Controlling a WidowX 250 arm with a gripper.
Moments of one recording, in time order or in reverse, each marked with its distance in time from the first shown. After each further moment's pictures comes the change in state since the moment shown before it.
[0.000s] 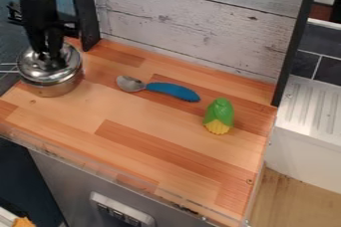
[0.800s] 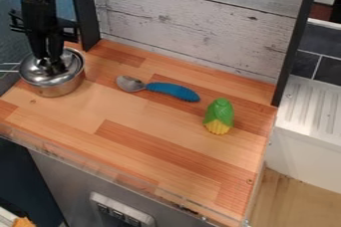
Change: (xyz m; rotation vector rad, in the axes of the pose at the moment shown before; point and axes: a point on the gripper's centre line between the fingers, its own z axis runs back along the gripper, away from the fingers) arm -0.013 0.000 -0.019 0.080 -0.038 -0.016
